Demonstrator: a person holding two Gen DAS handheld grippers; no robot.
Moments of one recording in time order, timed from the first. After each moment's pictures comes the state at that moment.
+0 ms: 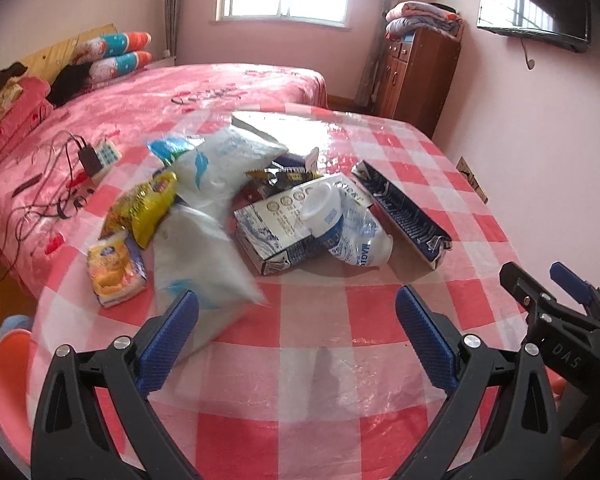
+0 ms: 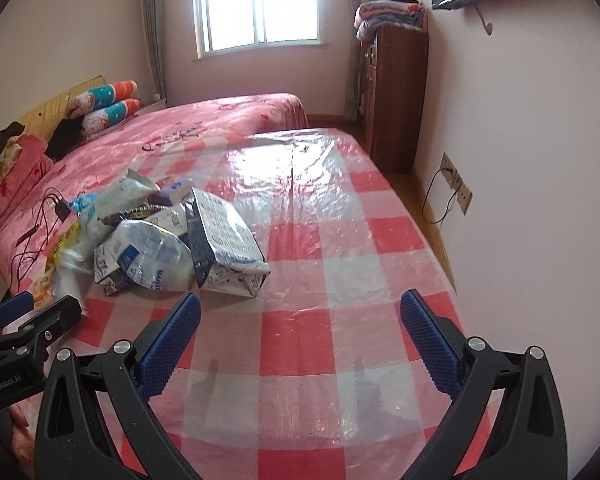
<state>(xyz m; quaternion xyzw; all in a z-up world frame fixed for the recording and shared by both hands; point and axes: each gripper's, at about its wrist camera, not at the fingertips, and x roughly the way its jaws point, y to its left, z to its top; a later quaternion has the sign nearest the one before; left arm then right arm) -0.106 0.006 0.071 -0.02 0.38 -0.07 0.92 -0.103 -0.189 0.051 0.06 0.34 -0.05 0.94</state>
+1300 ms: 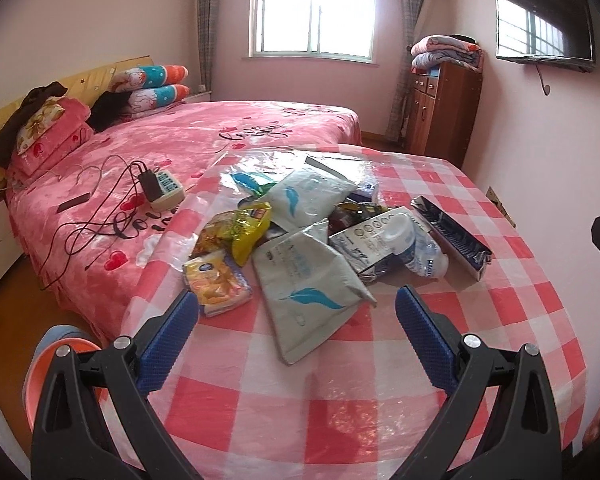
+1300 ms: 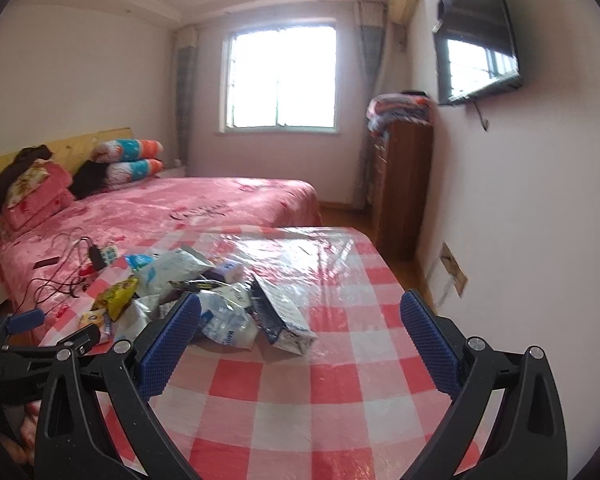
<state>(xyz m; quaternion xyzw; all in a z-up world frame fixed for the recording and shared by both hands) -0.141 0.080 0.086 -0.01 0.32 -0.01 0.95 -0.174 -0.134 0.112 0.01 0.18 -0.03 0.98</state>
